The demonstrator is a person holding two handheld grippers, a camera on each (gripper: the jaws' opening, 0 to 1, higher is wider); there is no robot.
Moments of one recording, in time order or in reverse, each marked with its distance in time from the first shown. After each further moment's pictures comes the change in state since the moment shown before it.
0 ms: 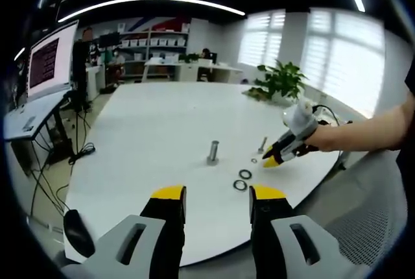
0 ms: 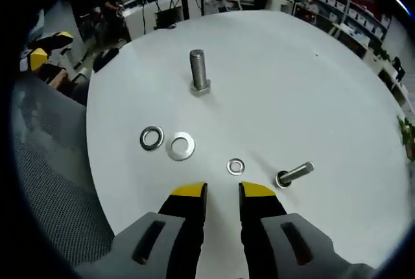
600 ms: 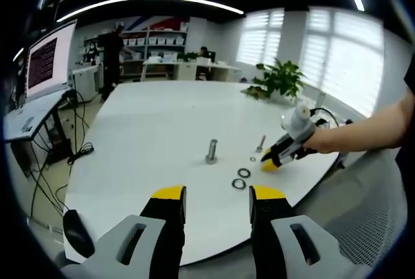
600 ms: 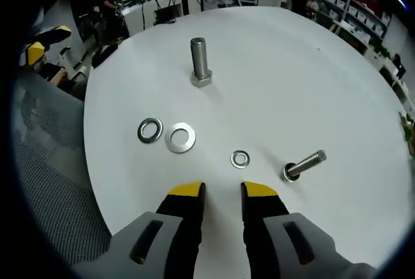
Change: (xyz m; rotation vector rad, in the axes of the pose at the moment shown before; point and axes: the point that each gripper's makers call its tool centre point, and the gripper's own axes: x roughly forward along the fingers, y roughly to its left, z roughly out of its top) left arm 0.001 -0.002 -0.002 0.005 0.010 -0.009; right arm 0.006 0.003 -0.008 0.011 0.006 0.004
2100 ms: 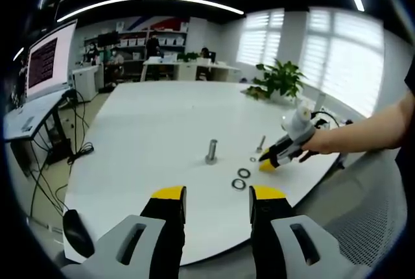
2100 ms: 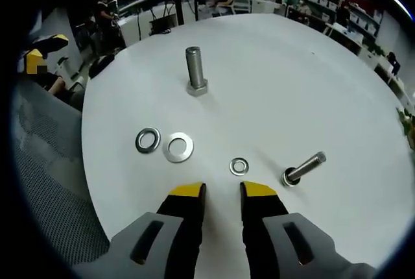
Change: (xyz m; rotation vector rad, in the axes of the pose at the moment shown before) left arm 0.000 0.000 0.000 -0.003 -0.003 0.001; right arm 0.004 -0.001 0.007 0.035 -0.067 -0.014
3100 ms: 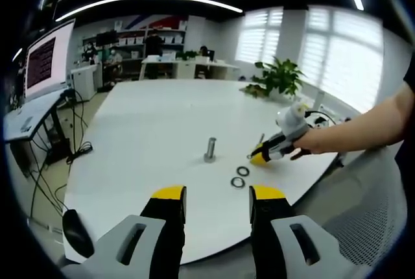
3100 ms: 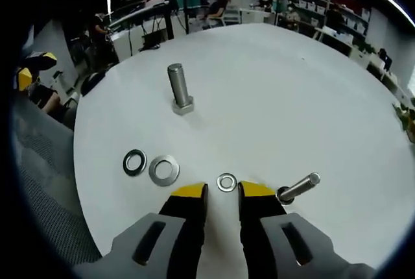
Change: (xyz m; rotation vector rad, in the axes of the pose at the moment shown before) left arm 0.001 -0.001 -0.002 0.005 0.014 -0.008; right arm 0.014 -0.017 0.020 0.058 -0.086 -0.029
